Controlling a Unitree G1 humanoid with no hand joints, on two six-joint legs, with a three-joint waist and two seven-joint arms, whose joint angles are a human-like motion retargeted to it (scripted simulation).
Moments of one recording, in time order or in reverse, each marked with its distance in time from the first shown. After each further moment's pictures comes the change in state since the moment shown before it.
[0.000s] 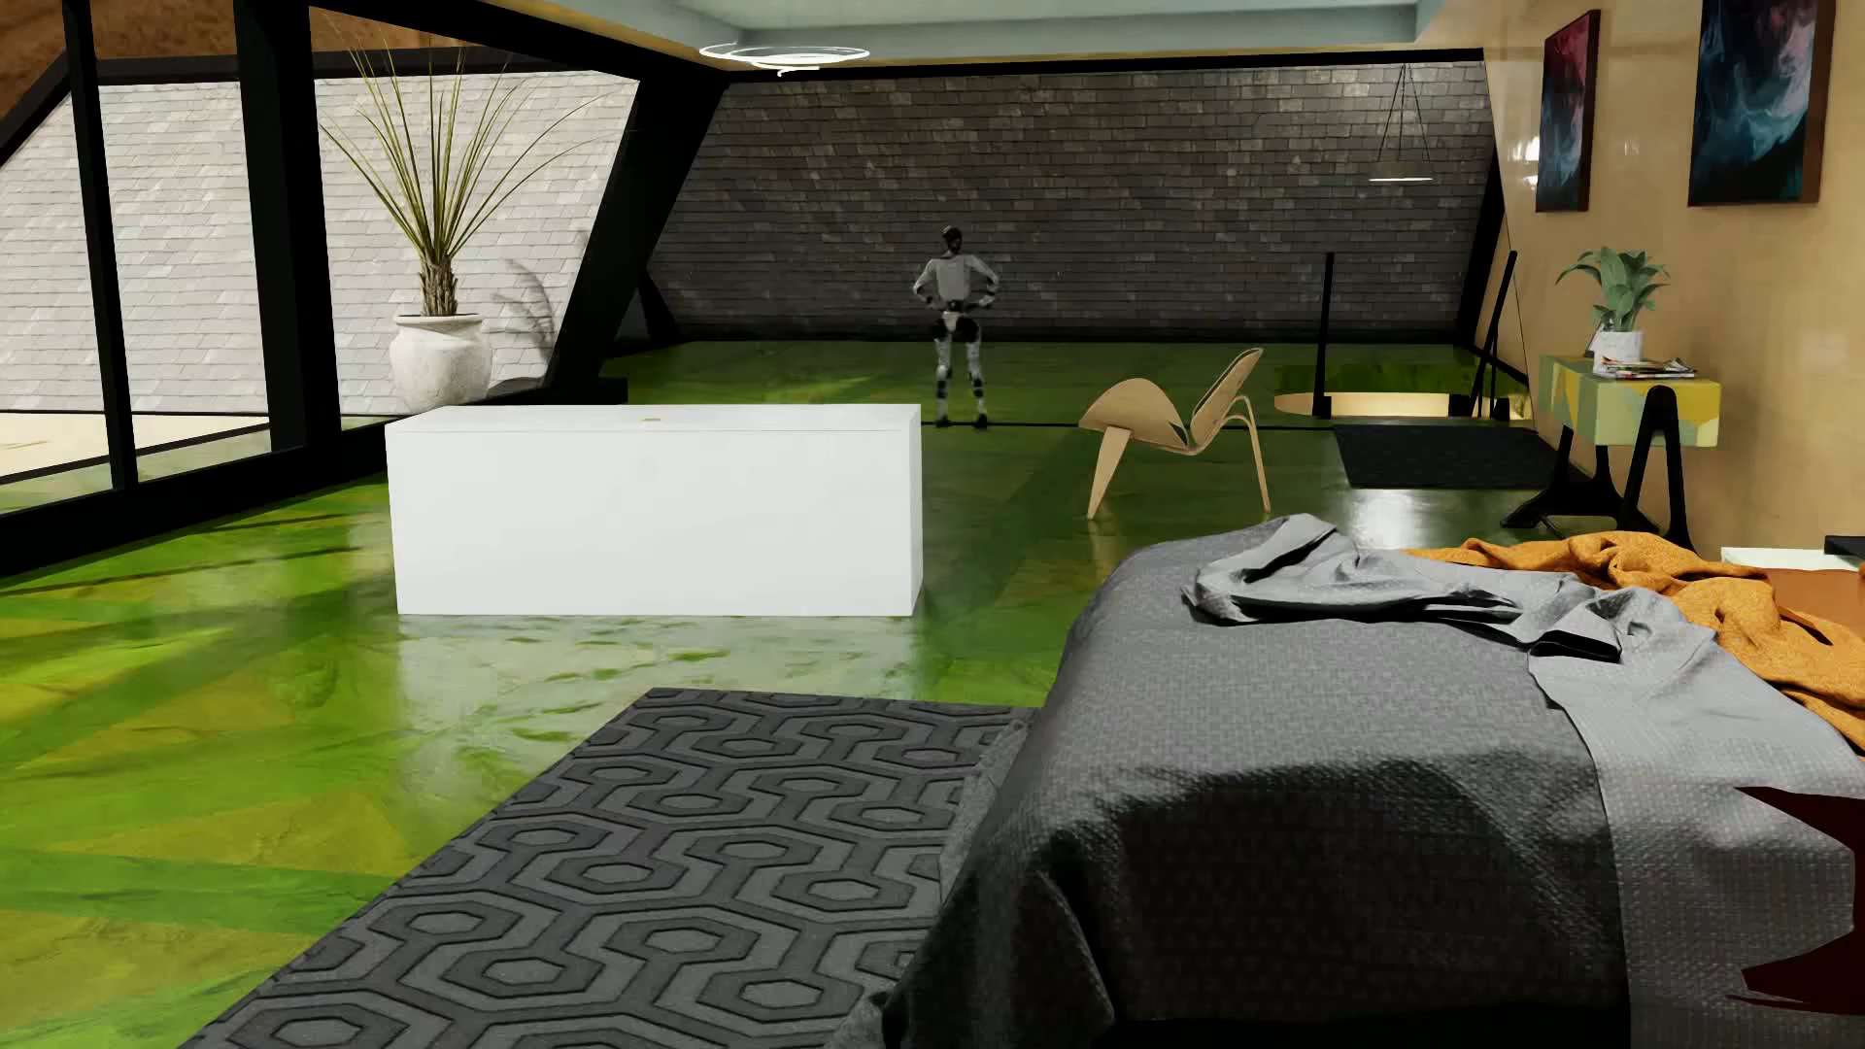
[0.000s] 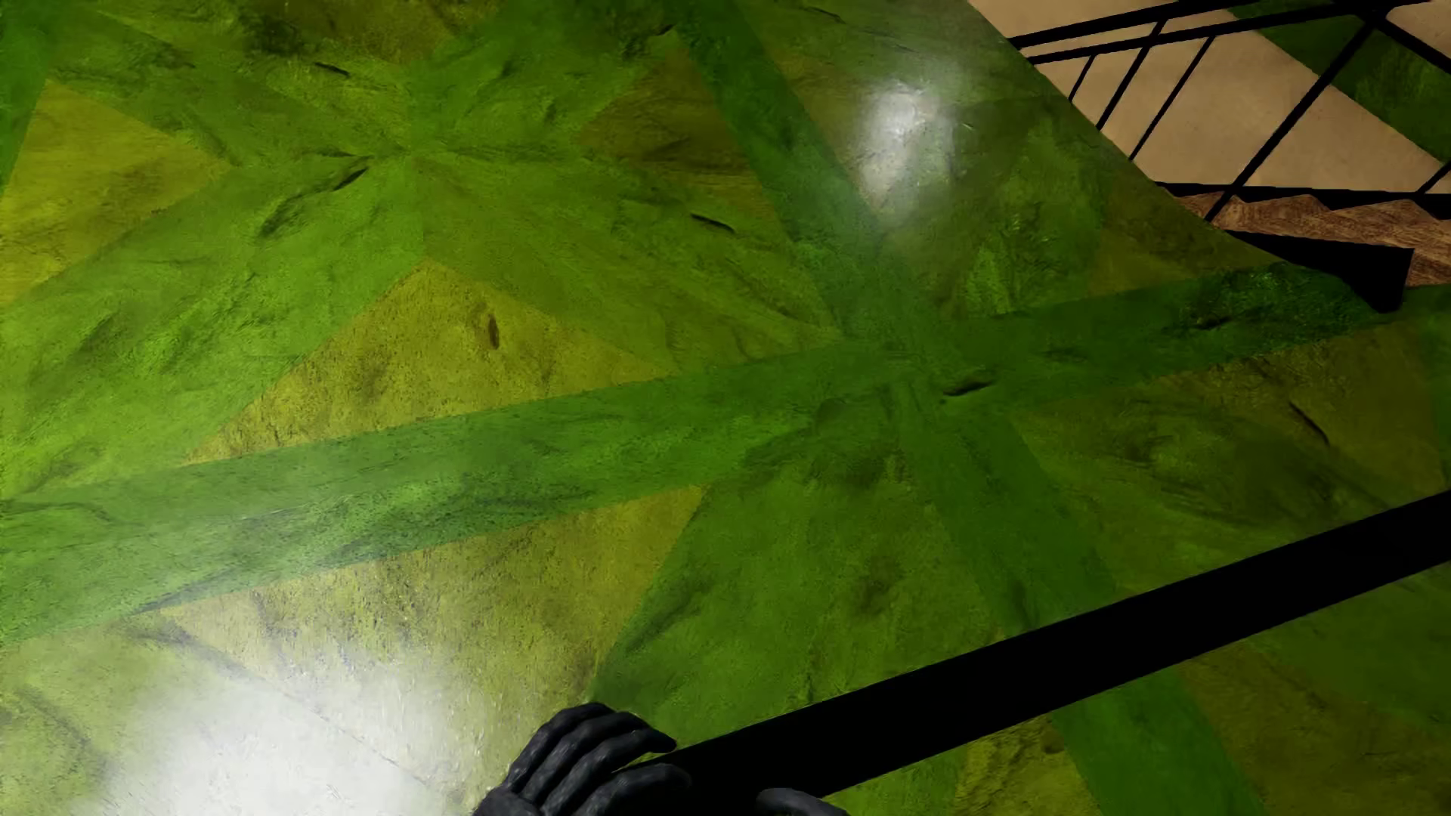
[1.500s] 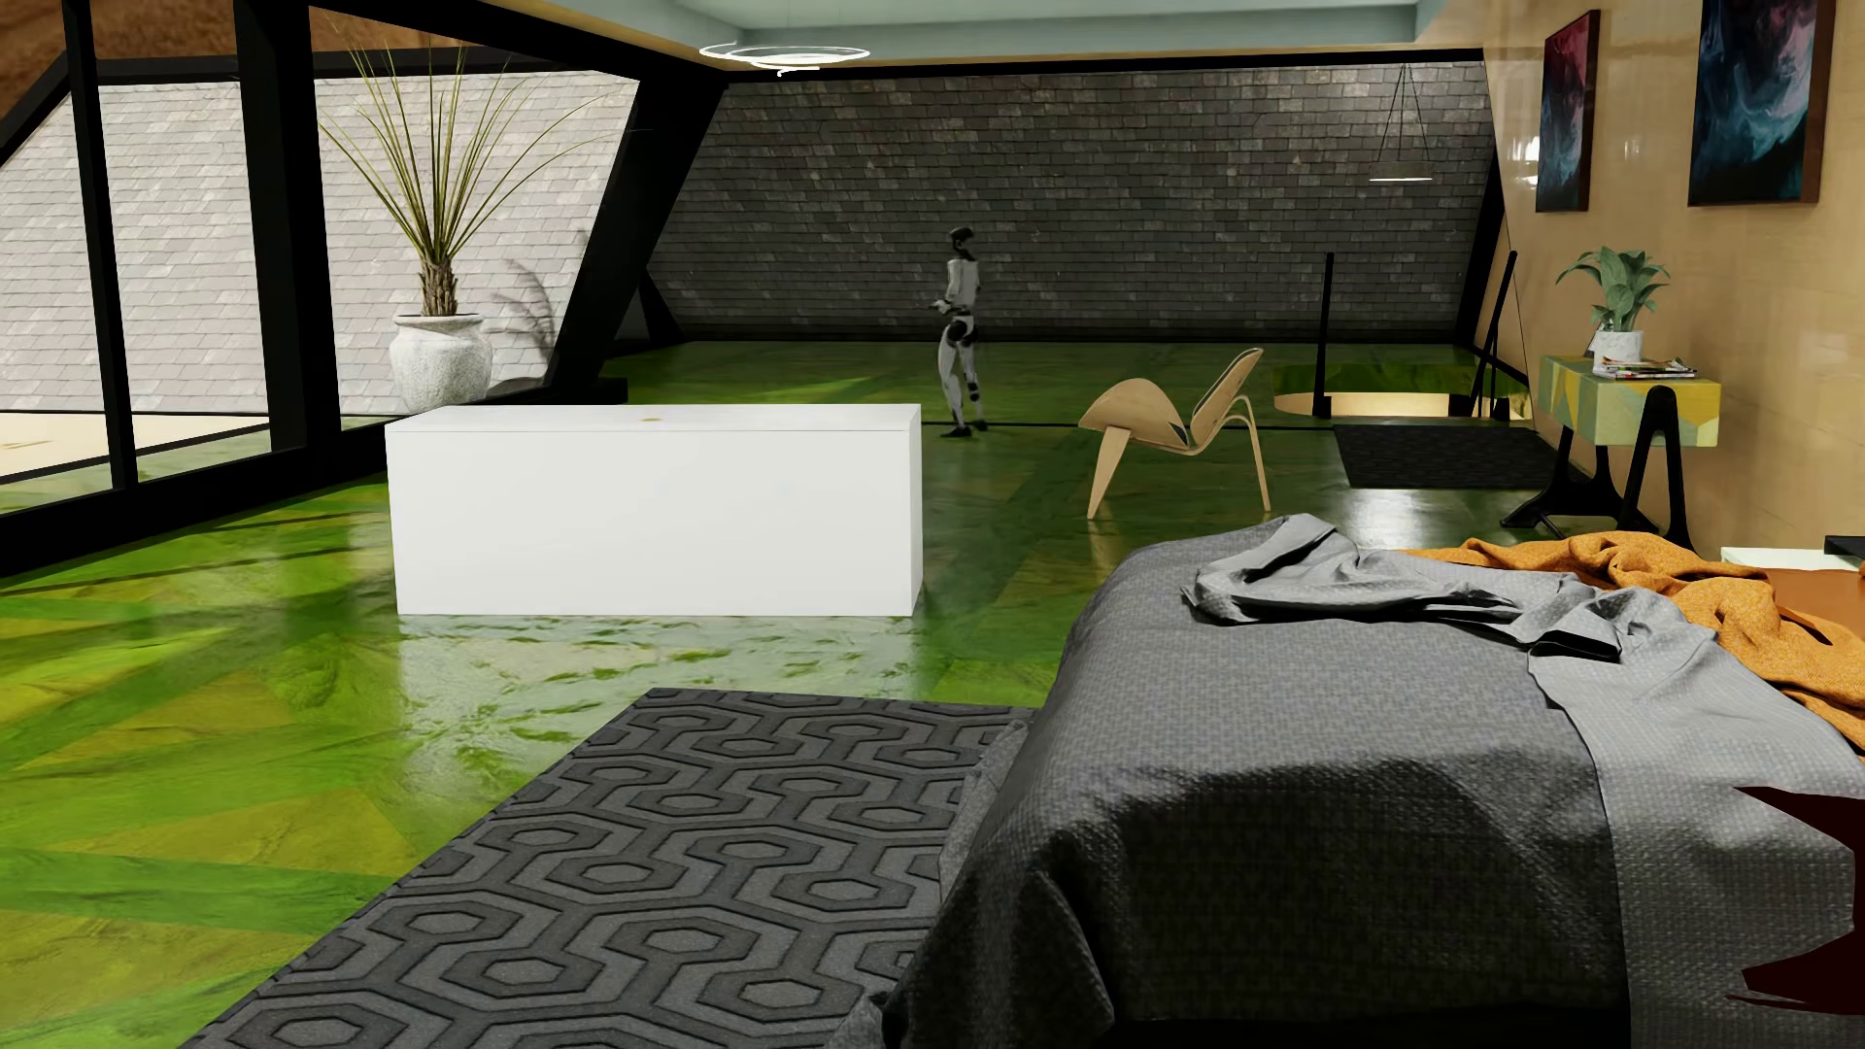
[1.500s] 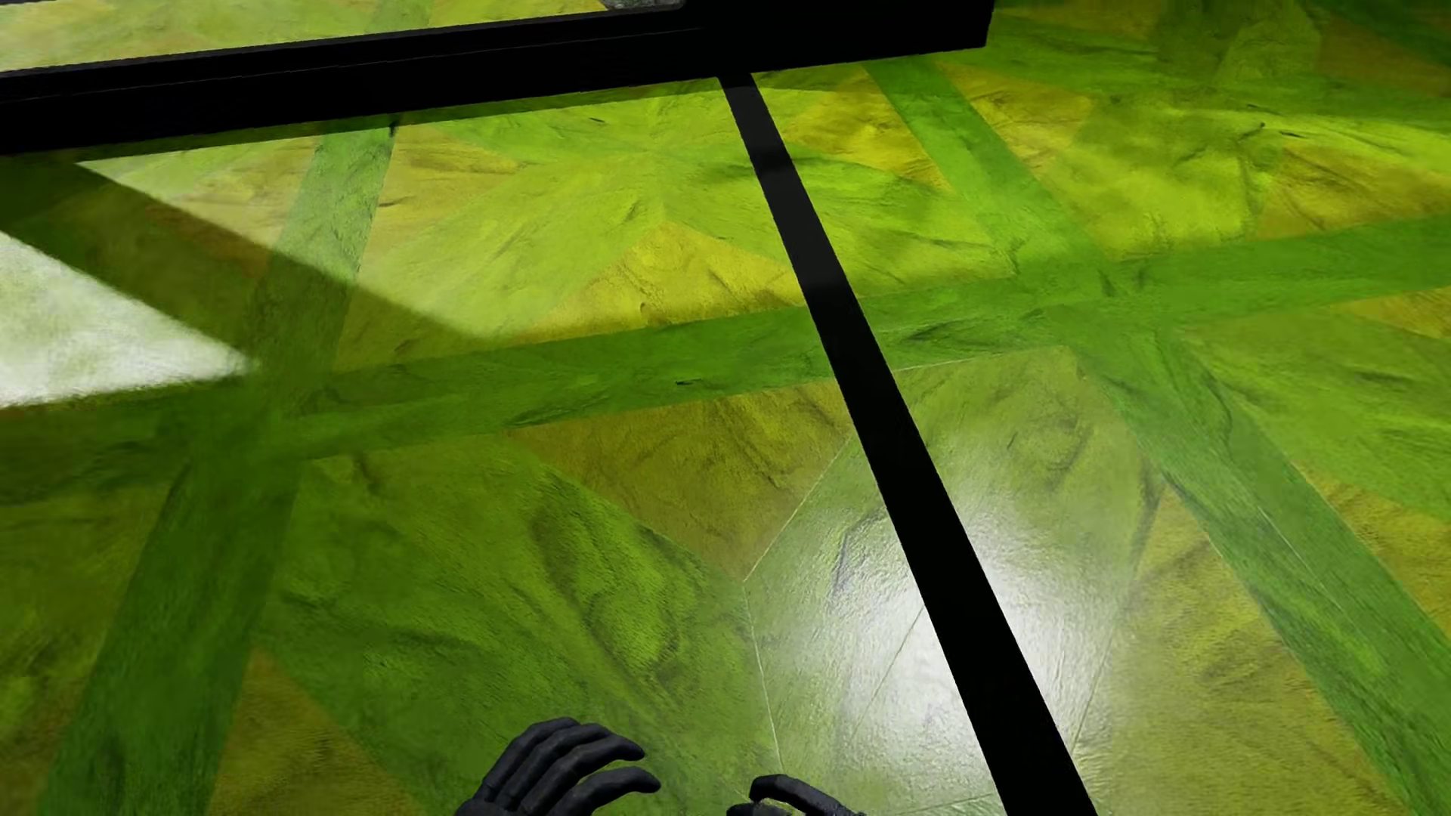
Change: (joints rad) body 0.234 0.143 0.001 -0.015 -0.871 0.049 0.532 -1.338 -0.024 -0.044 -0.156 -0.001 0.030 -0.075 0.047 0.068 0.069 0.041 -0.222 -0.035 -0.040 0.025 0.060 -0.109 0.079 0.017 -0.026 -0.011 -0.011
